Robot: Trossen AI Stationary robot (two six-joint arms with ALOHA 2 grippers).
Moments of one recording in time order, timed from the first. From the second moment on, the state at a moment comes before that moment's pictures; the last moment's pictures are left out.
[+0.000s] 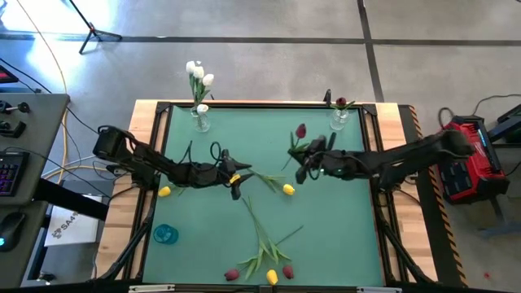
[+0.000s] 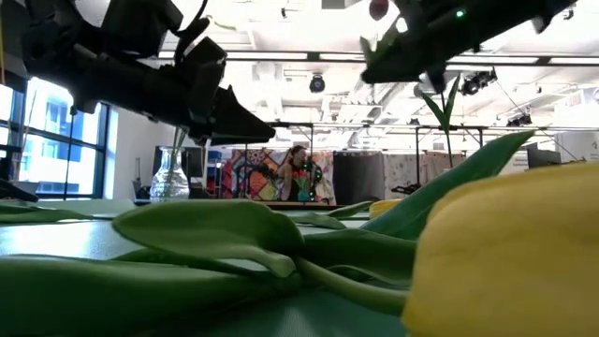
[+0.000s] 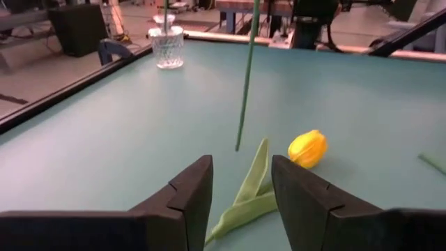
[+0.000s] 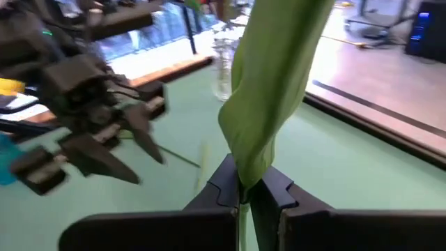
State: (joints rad) left arm -0.12 1.61 0.43 0.90 -0.43 -0.12; right arm 0.11 1.21 0.66 0.19 0.59 0.36
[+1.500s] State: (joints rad) left arm -0.12 1.58 0.43 0.87 -0.43 -0.16; right arm -0.21 0.62 0.66 -0.33 1.34 0.30
